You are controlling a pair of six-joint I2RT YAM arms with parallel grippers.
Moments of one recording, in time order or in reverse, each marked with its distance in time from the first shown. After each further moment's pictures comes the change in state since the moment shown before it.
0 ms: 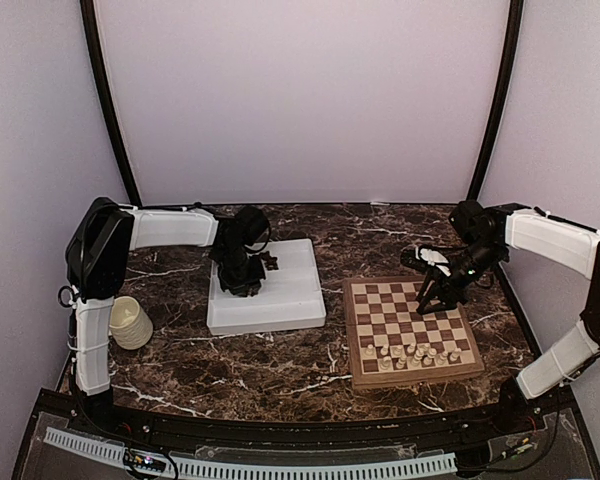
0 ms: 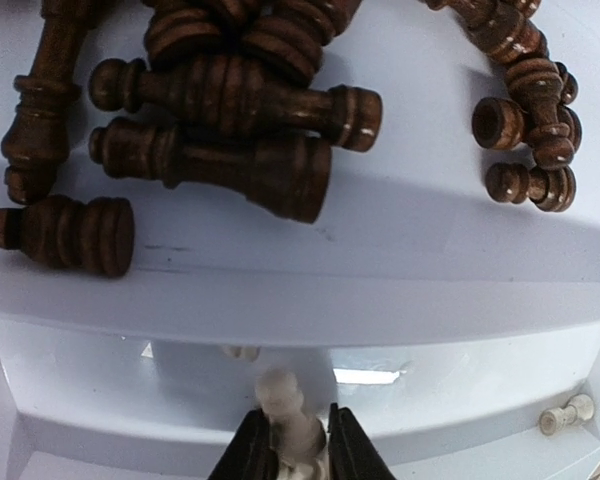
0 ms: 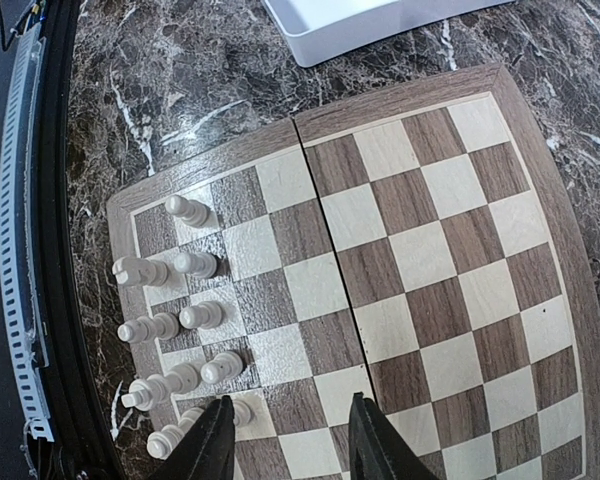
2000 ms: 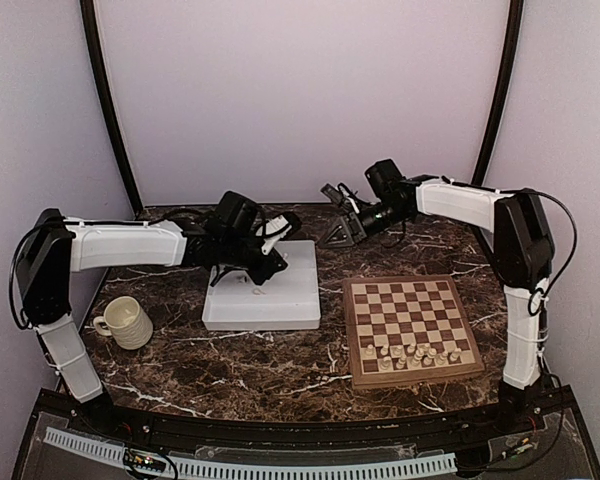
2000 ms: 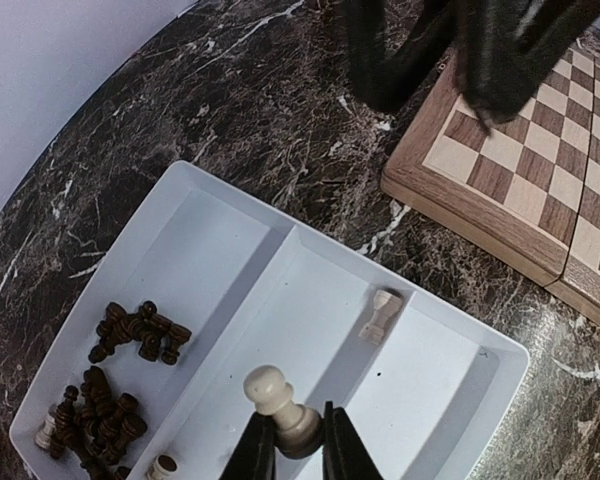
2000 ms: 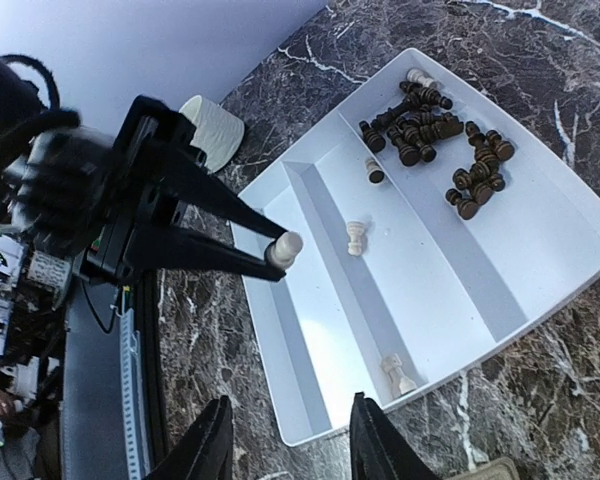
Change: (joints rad) left arm -0.113 -0.329 -0.305 0.552 0.069 1.143; right arm 0.222 0.611 0.652 0.402 -0.394 0.827
